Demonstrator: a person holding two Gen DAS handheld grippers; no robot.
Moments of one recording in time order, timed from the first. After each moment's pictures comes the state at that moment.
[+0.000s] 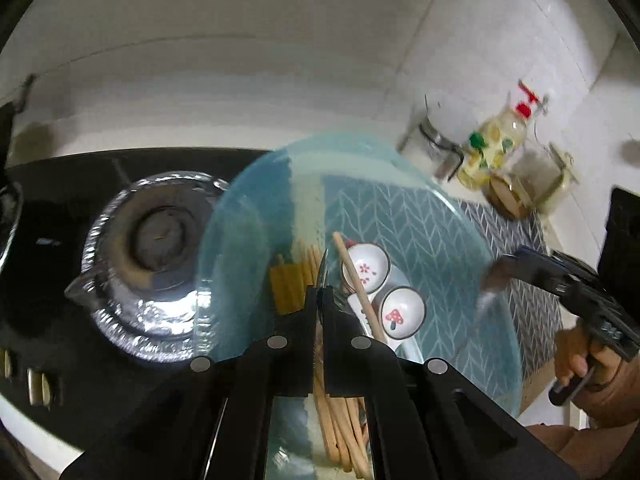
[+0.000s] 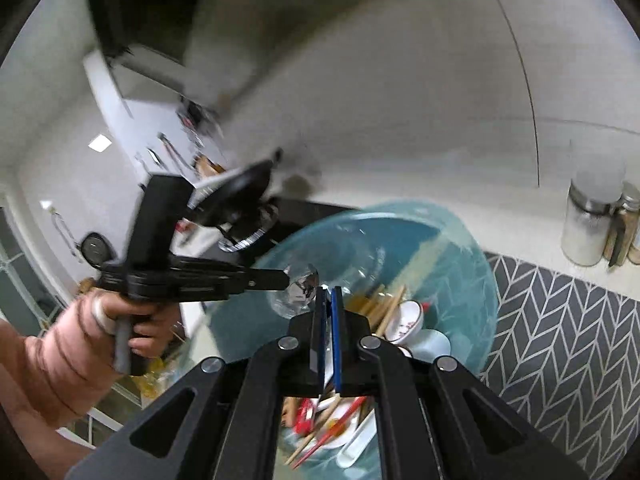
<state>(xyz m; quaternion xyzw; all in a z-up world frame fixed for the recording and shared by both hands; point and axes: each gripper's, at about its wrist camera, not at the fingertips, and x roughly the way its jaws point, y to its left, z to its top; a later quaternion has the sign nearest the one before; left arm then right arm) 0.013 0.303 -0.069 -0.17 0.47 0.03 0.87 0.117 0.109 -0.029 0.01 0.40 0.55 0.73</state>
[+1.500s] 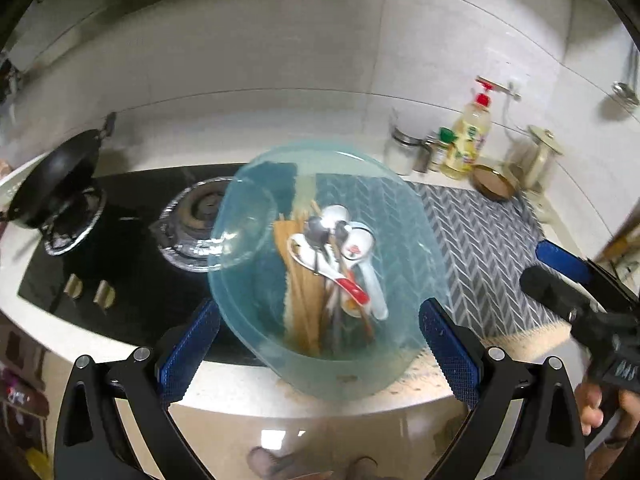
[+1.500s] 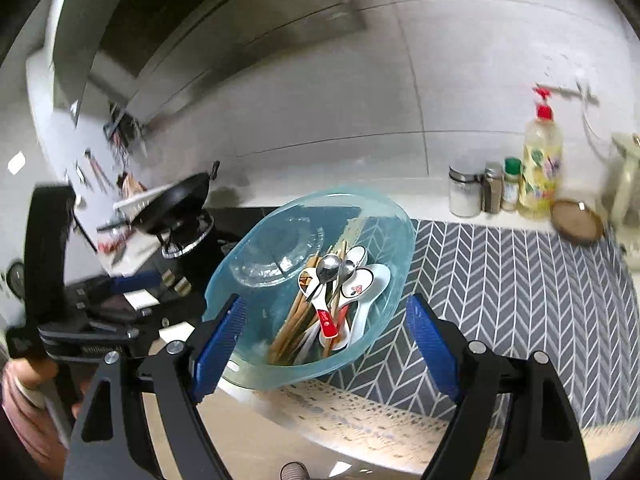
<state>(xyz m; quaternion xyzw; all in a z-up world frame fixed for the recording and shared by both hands) -0.134 0.190 0.015 -0.11 0.42 0.11 0.90 -0.031 0.016 0.048 0.01 0.38 0.37 0.85</state>
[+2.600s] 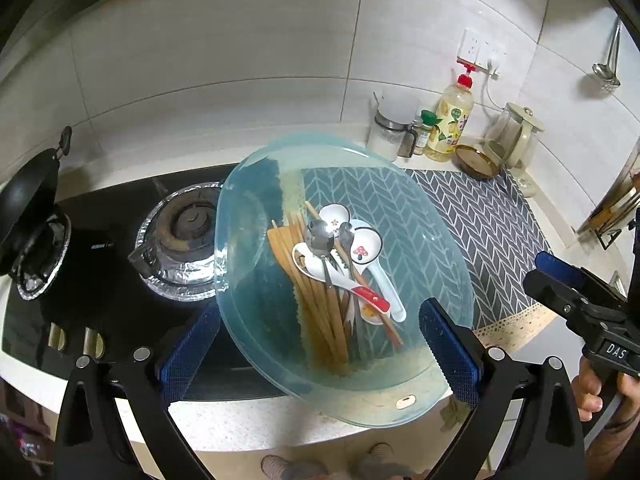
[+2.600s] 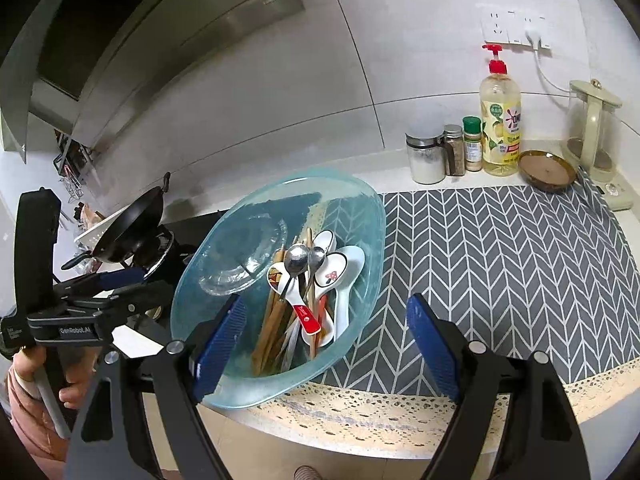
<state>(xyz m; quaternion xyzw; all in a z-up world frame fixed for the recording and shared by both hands) -0.106 0.240 -0.002 -0.09 0.44 0.04 0.89 -0.026 0.033 0.018 0.05 0.42 0.28 0.86</state>
